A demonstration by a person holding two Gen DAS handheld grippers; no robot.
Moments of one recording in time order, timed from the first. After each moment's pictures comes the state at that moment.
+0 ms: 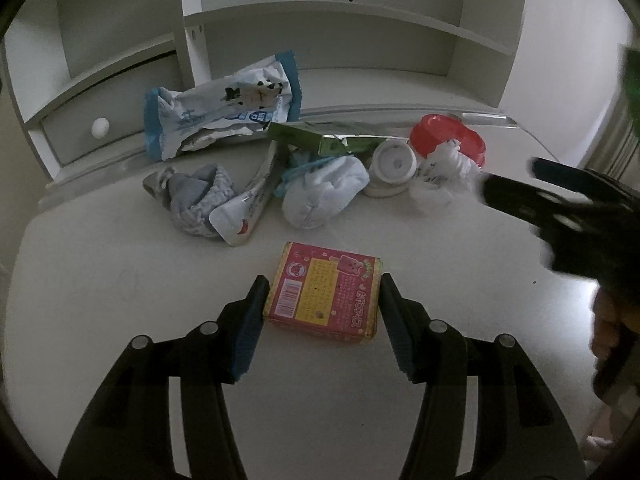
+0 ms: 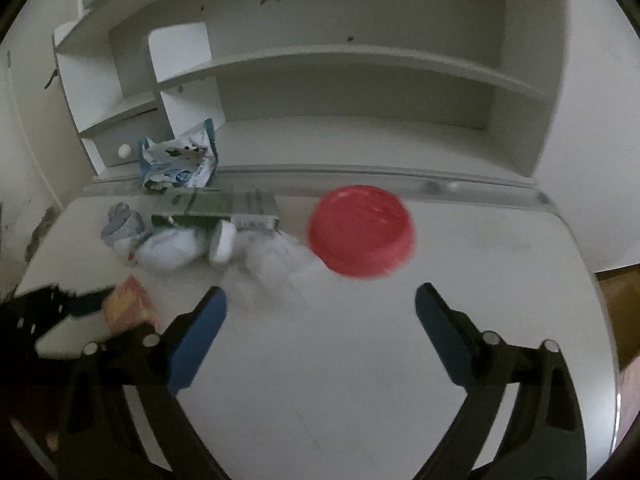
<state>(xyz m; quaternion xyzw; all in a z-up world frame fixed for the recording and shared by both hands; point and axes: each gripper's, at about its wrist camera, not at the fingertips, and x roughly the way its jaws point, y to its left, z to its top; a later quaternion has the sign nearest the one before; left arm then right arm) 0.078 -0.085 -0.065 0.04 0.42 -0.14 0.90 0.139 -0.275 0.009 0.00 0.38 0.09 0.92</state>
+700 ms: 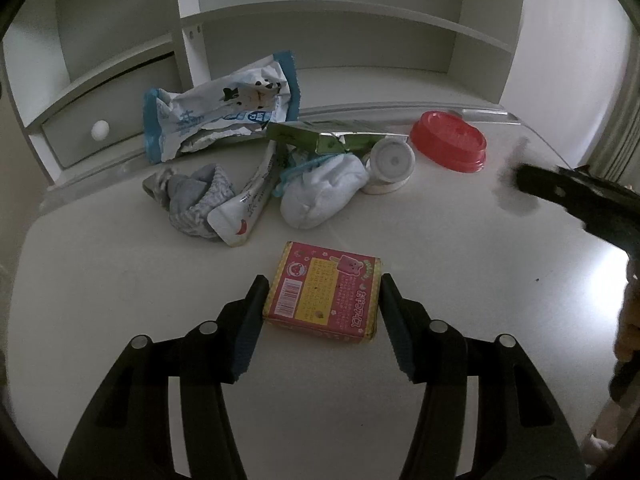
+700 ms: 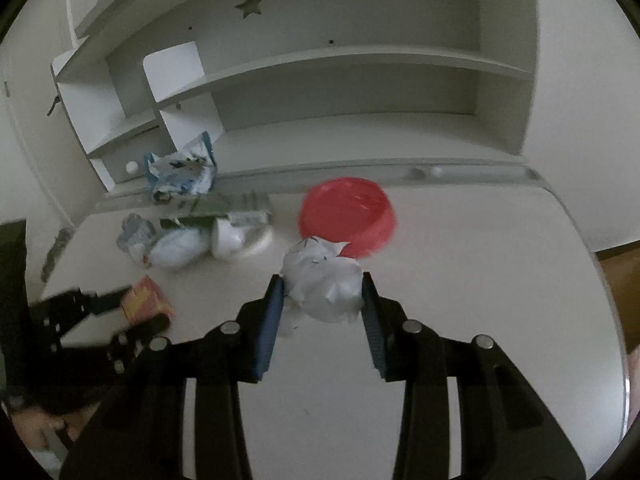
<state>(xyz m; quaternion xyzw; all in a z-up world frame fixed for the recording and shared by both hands) 0.078 -0.087 -0.066 0.05 0.42 -0.13 0.90 0.110 -0.310 0.017 0.04 0.38 0.10 0.92</state>
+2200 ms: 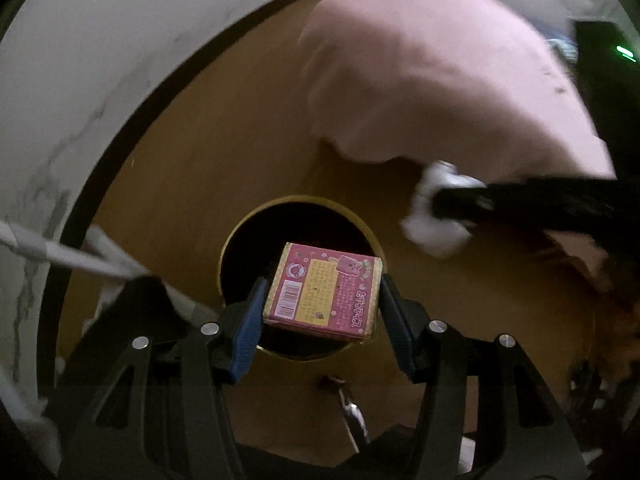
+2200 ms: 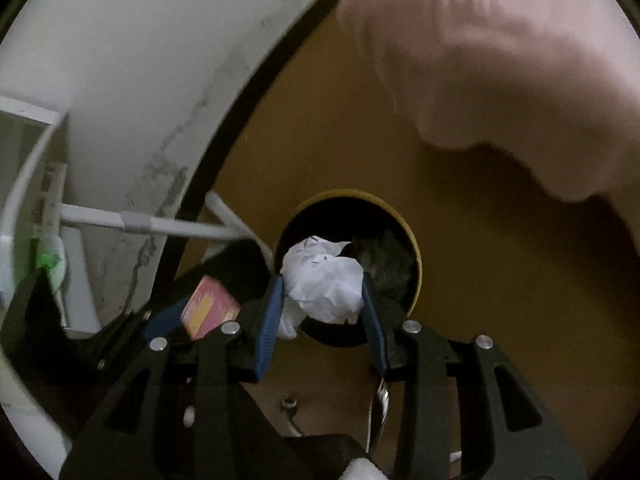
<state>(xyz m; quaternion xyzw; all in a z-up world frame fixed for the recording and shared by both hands) -0.134 -0.568 -0.262 0.28 0.53 -0.46 0.66 -0.204 -0.728 -0.224 0.45 0.51 -0.17 0.72</state>
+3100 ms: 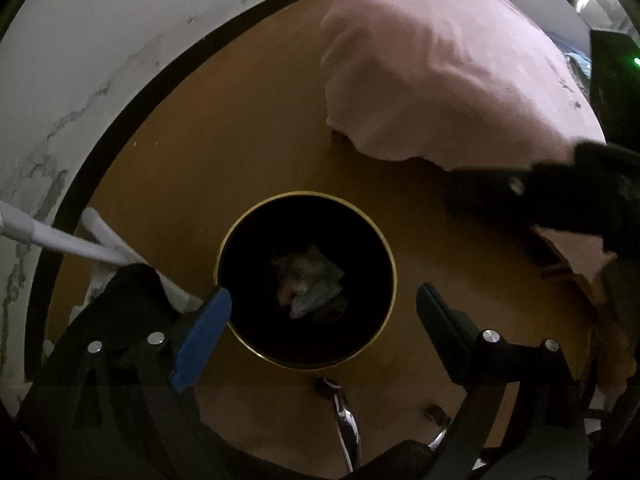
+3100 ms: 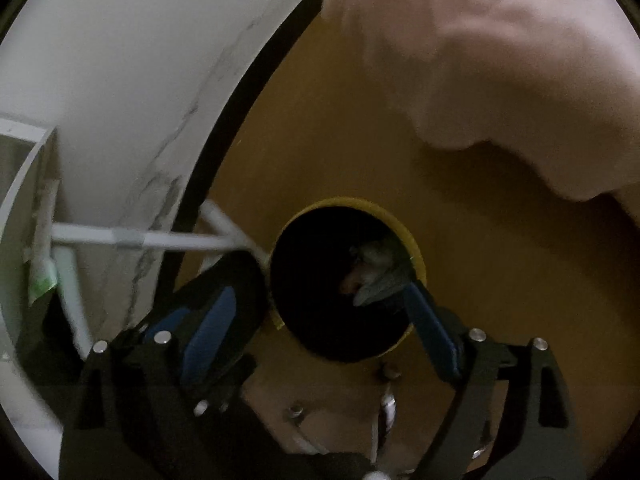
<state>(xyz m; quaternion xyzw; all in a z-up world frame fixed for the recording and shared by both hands) -0.132 -0.569 -0.268 0.26 0.53 -0.46 0.67 -0.200 -0.742 -0.219 0.44 0.49 -0.21 0.72</state>
